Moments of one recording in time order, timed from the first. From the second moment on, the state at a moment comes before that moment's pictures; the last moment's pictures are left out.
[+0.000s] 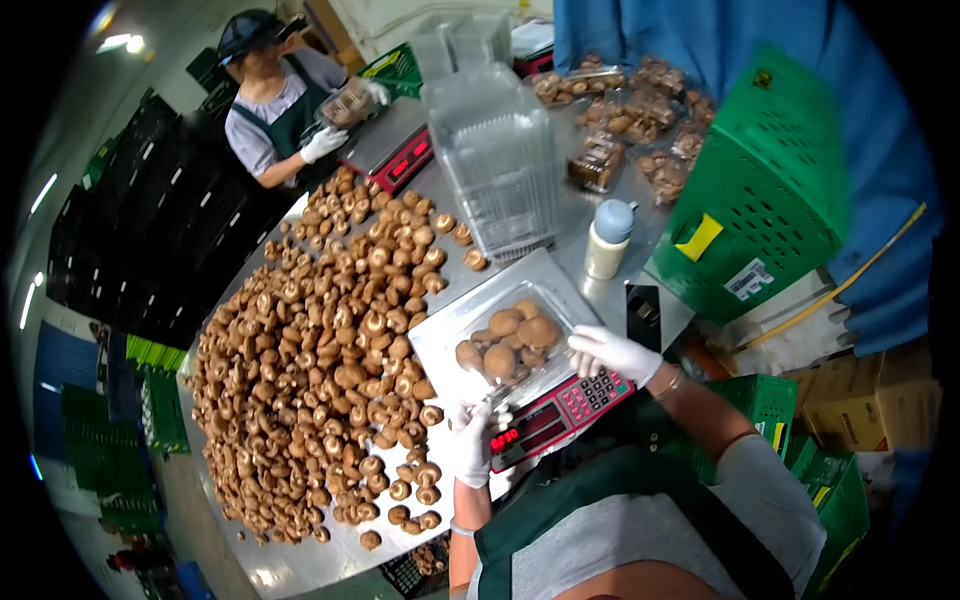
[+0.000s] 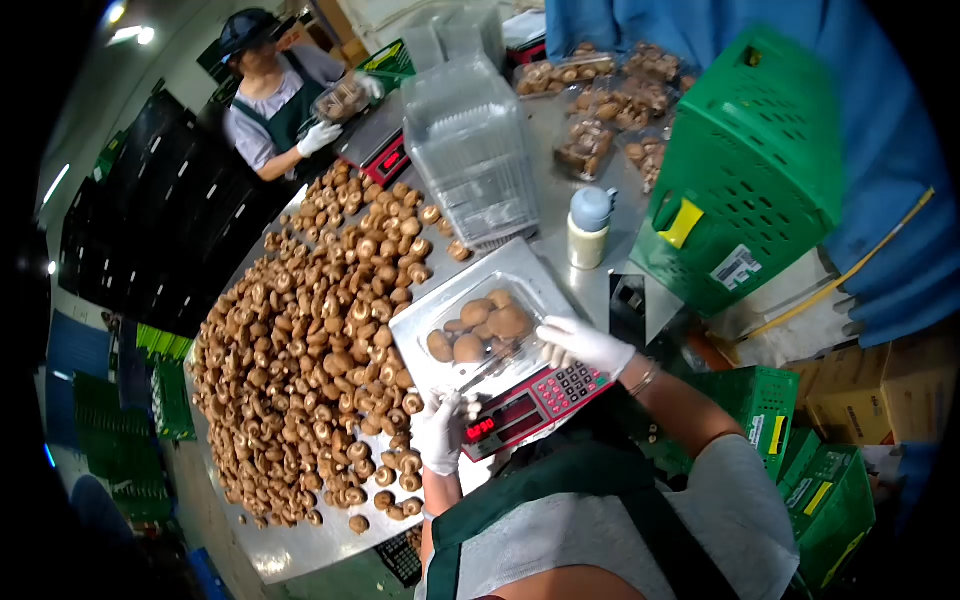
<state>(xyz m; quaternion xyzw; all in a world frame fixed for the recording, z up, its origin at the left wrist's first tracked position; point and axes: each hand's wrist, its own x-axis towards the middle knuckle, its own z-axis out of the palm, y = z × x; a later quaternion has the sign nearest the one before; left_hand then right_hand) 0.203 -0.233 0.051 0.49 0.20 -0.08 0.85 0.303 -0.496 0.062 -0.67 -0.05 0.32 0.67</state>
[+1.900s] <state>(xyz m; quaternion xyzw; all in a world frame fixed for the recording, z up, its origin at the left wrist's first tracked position) 0.181 -0.299 0.325 0.93 -0.34 0.07 0.14 0.356 -0.471 0.134 -0.74 -0.66 0.11 0.10</state>
